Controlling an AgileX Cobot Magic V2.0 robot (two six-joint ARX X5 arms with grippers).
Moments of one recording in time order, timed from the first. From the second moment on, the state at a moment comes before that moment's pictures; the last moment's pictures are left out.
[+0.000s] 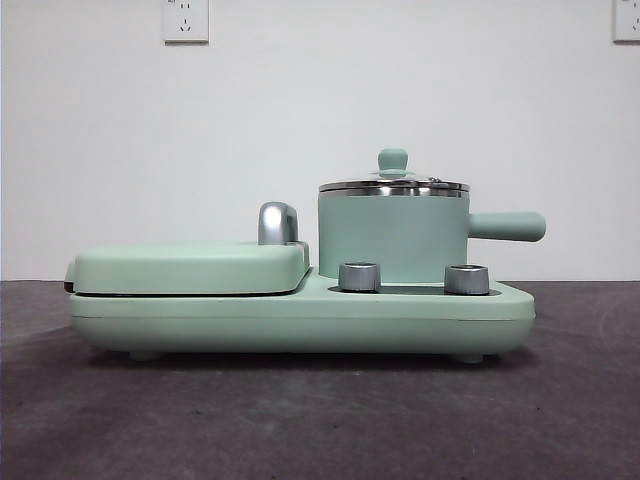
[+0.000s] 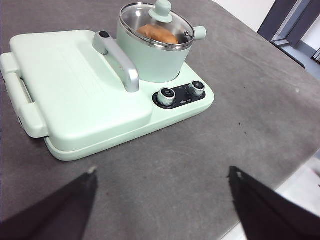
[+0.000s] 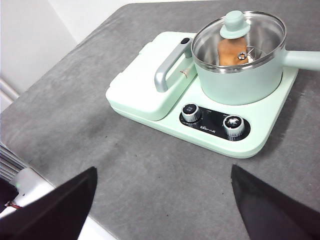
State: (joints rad) left arm -0.69 0.33 0.82 -0.89 0.05 -0.26; right arm 0.49 0.42 0.95 -0.96 -0.26 0.28
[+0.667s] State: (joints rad) left arm -0.69 0.33 0.82 -0.88 0.03 -0.28; right arm 0.49 0.42 0.95 -0.92 -0.24 0.26
